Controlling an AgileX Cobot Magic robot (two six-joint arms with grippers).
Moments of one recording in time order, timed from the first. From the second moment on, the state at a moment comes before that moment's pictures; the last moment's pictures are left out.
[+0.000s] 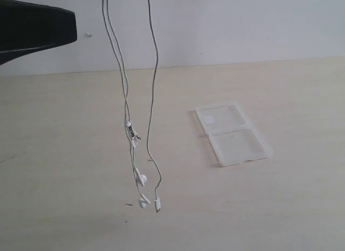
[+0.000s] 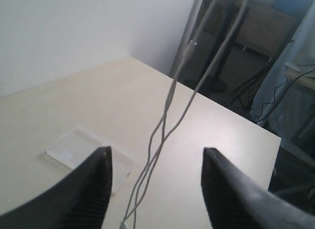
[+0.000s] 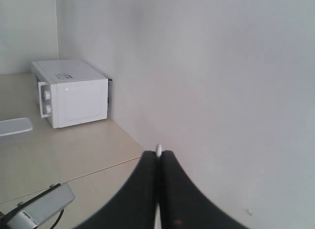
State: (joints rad) left arm -0.27 0.89 -0.81 -1.23 0.63 1.02; right arm 0.86 1.43 -2.05 0.22 0.80 -0.23
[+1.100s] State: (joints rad) left arm -0.27 1.12 -0.81 -1.71 0.81 1.75; right arm 0.86 1.43 -2.05 0.27 0.79 -0.24
